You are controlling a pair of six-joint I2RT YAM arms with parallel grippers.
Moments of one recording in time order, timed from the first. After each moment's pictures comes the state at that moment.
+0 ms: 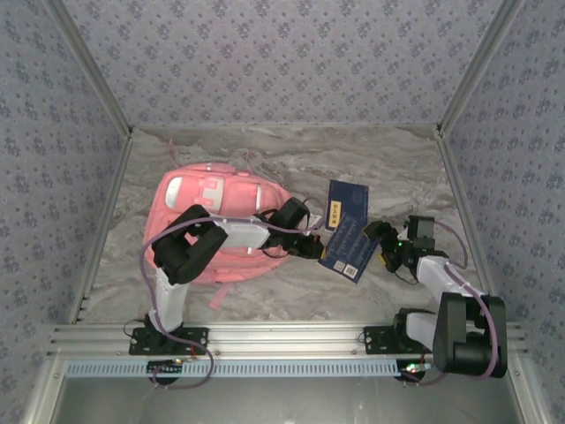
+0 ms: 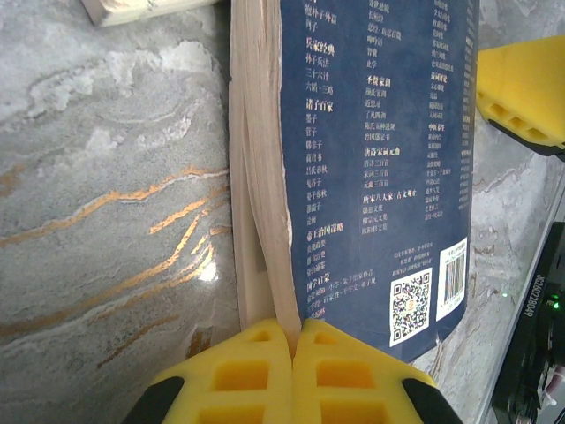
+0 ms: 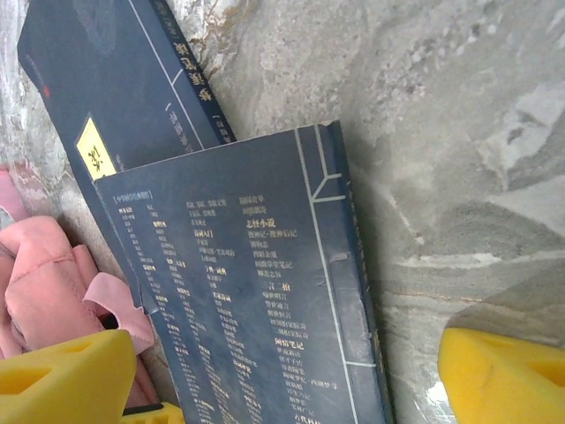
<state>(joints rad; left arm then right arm) -0.88 2.02 1.14 -0.03 0.55 -0.56 -0.10 1.17 0.37 -0.14 -0.48 0.87</state>
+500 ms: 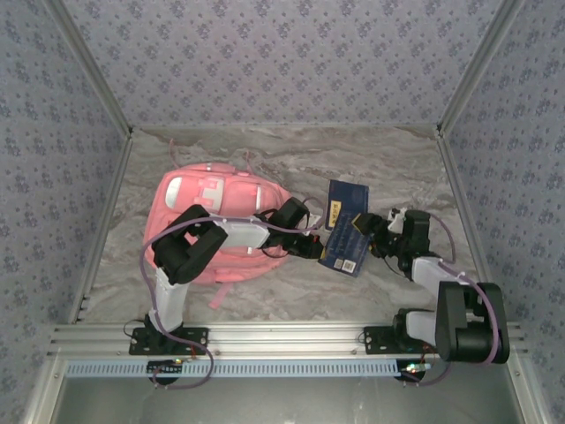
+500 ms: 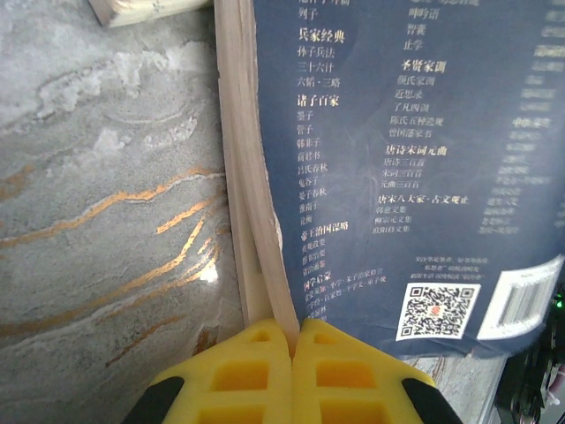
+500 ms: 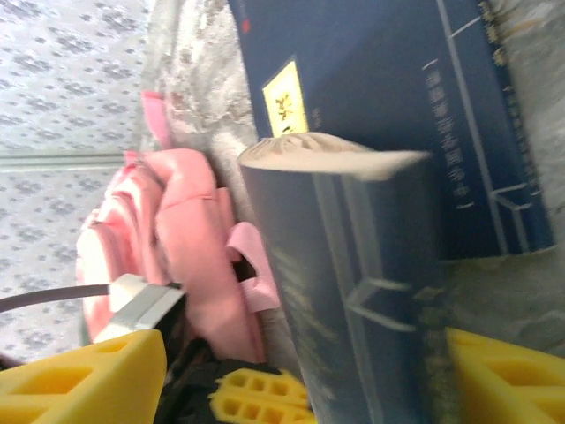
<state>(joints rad) -0.88 2.02 1.14 -0.03 0.55 -0.56 -0.04 1.20 0.31 0.25 -0.70 0.93</state>
